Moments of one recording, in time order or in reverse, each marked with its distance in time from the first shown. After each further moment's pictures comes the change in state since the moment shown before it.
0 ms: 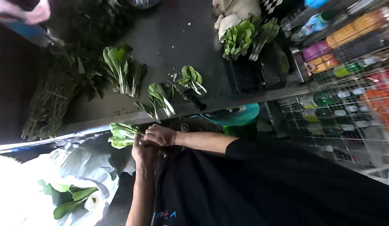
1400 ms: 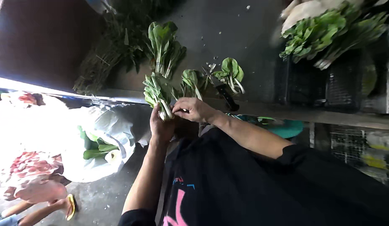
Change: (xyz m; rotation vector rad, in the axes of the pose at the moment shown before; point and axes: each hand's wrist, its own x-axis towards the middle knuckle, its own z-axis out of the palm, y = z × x) left_hand -0.022 0.038 0.019 0.030 -0.335 -0.073; right_hand 0.022 -0.006 -0.091 0.261 0.114 -0.091
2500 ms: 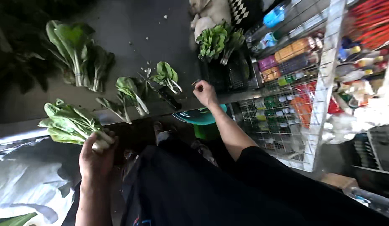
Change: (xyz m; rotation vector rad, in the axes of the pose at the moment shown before) left_hand 0.016 -0.002 -0.040 0.174 0.021 0.011; right_hand -0.169 0.010 -0.157 -0.615 0.503 1.218
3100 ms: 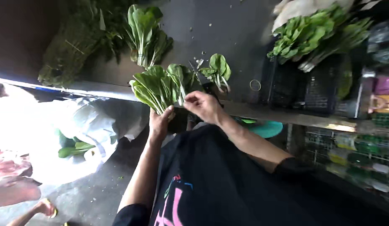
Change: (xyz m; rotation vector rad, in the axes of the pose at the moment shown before) left_hand 0.002 -0.050 0.059 0.283 0.018 0.151; right_hand -0.048 -0.125 0.058 0.521 -0.591 -0.440
